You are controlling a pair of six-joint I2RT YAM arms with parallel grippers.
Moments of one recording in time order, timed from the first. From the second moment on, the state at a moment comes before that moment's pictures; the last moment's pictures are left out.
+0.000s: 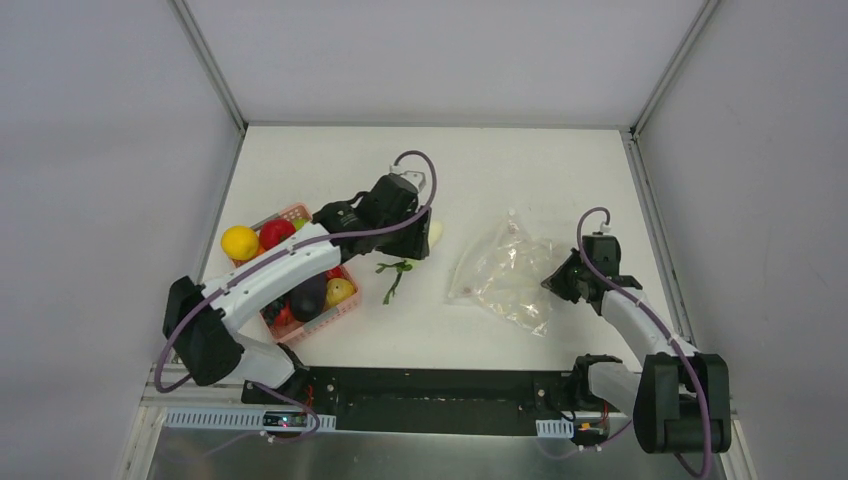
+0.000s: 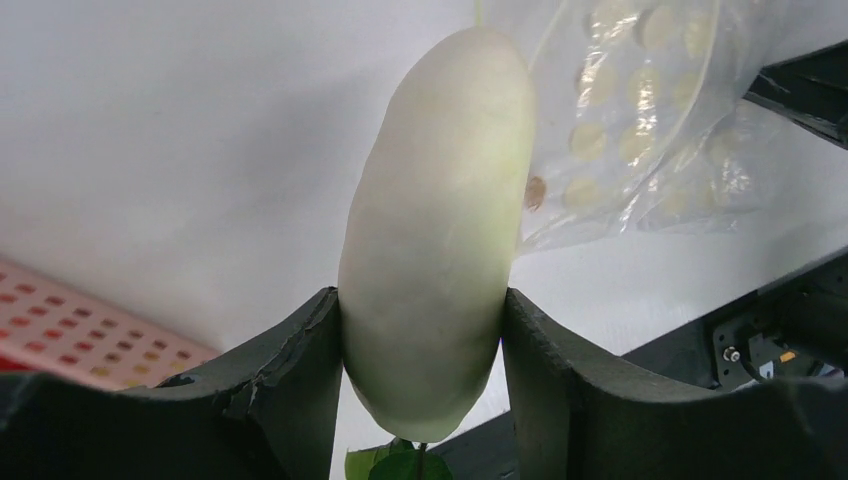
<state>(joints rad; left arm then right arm) -0.81 1.44 1.25 -0.66 -0.07 -0.49 0.05 1.10 0.45 -0.32 -0.13 0.74</state>
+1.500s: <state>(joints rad) -0.42 0.86 0.98 -1.03 -0.70 -0.16 0.05 0.89 0.52 -0.39 0.02 0.71</state>
